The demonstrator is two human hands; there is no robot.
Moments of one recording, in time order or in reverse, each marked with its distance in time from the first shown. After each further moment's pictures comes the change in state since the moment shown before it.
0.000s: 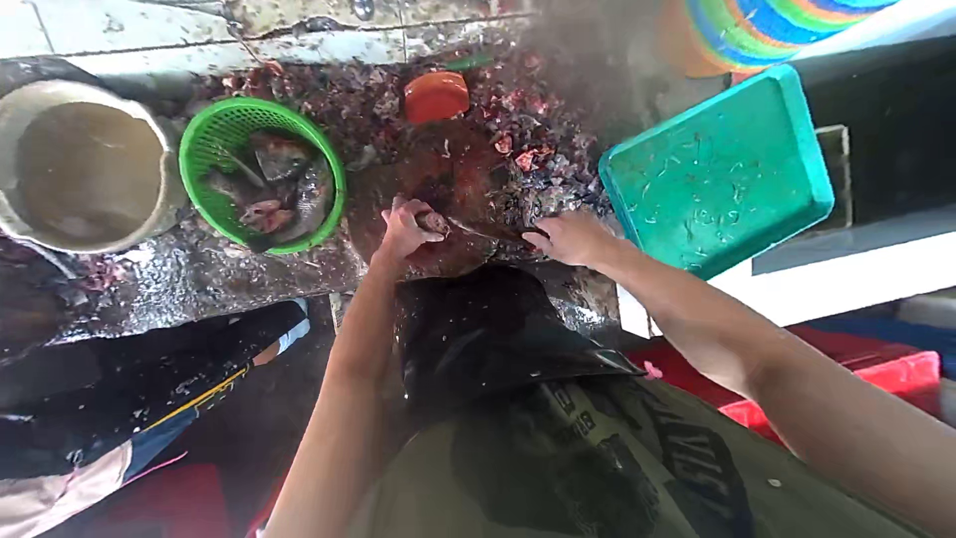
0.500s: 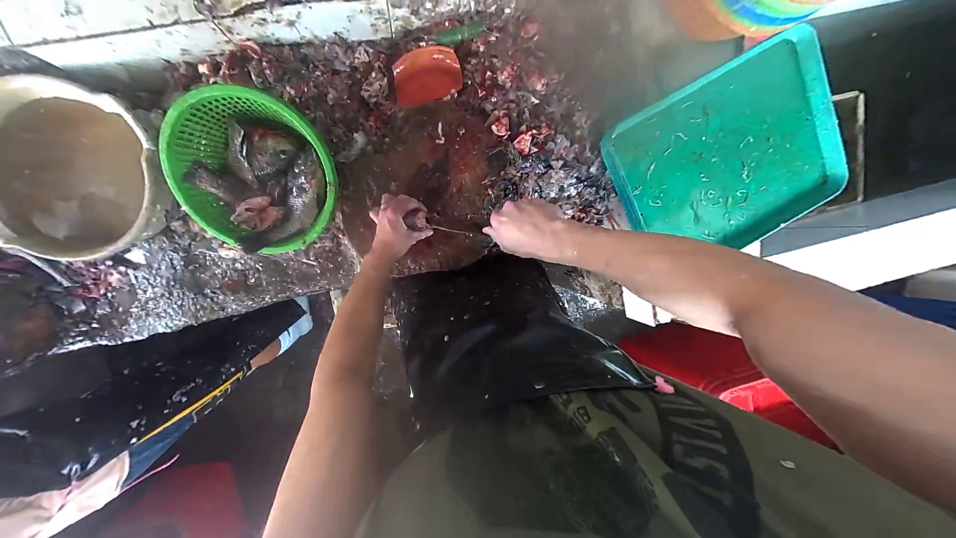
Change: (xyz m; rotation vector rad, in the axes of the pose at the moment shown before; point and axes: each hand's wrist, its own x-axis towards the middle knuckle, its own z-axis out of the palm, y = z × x) left_hand -0.016 -0.020 0.002 -0.001 0.081 0.134; right_hand 0.017 -0.094 -0.027 -0.170 -0.086 -0.087
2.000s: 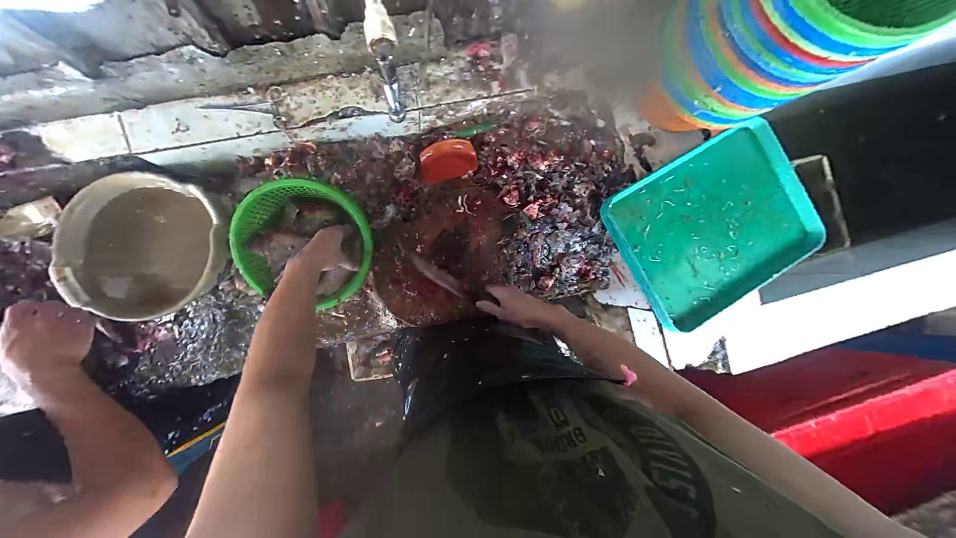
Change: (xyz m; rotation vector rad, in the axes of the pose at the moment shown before) left_hand 0.061 -0.093 -0.192 0.411 -0.423 -0.221; right_hand 0.039 -0.013 0.076 0.734 -0.034 -0.090
